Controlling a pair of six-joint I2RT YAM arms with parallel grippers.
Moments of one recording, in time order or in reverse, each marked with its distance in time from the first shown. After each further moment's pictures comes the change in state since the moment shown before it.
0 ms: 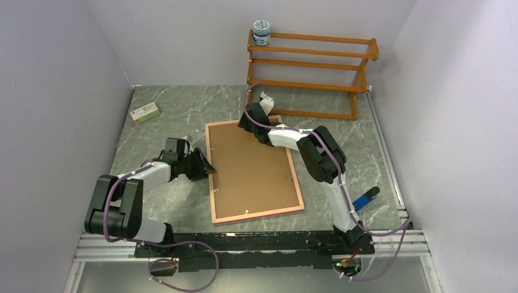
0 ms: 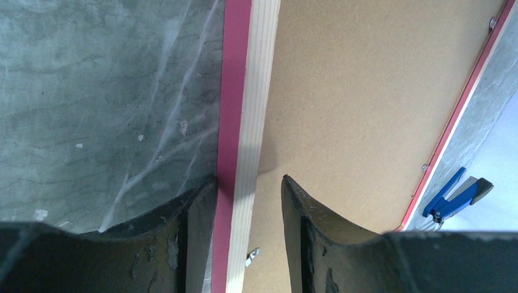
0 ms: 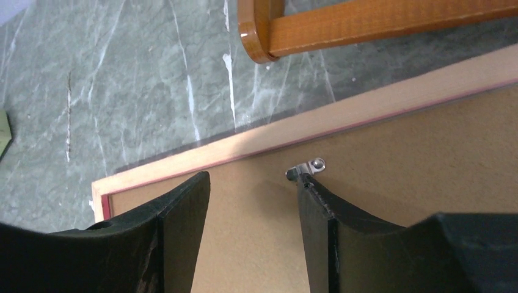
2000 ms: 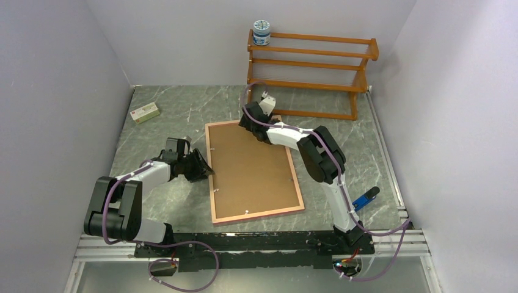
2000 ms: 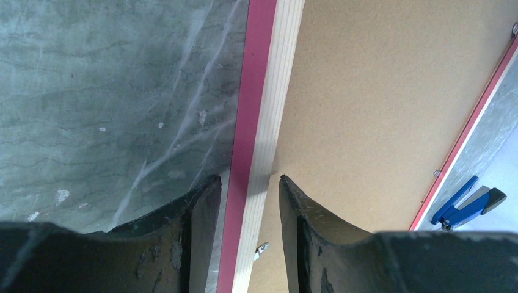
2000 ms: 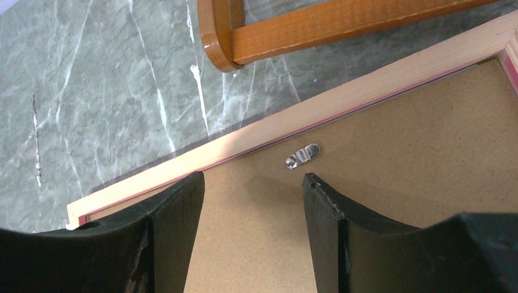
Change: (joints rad) left arm 0.000 -0.015 0.012 -0.065 -0.047 0.000; right arm 0.006 0.013 0.068 -0.134 0.104 0.035
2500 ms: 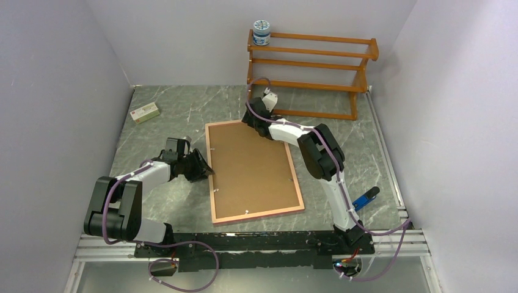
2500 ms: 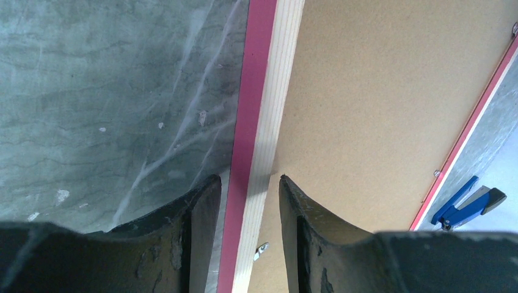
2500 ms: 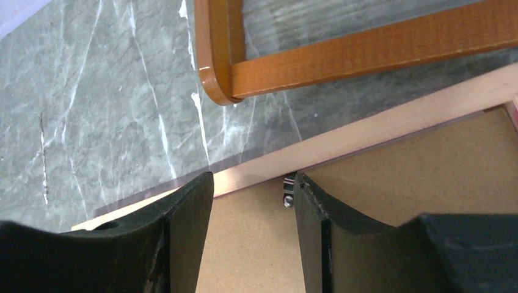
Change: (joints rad) left arm 0.000 0.000 0.000 0.000 0.000 0.000; right arm -0.035 0.042 0.064 -0.009 -0.046 -0.003
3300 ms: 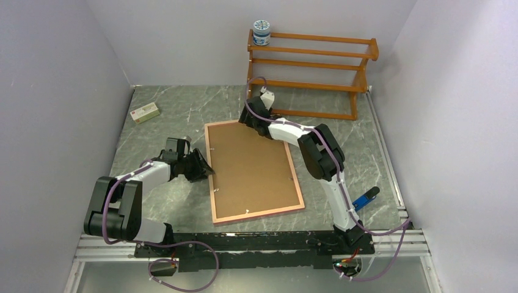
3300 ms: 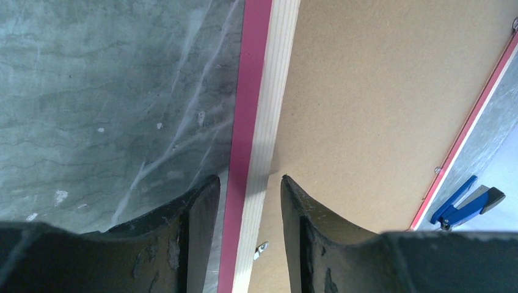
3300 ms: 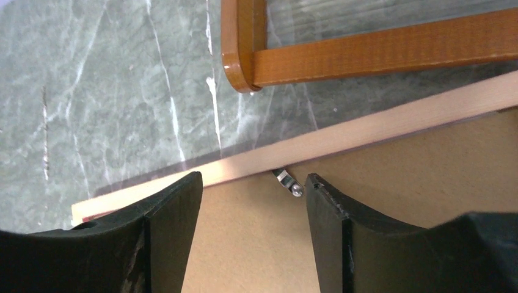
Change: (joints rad) left arm 0.000 0.002 0.000 0.002 0.002 0.000; right arm -0.002 0.008 0.017 0.026 -0.059 -0.053
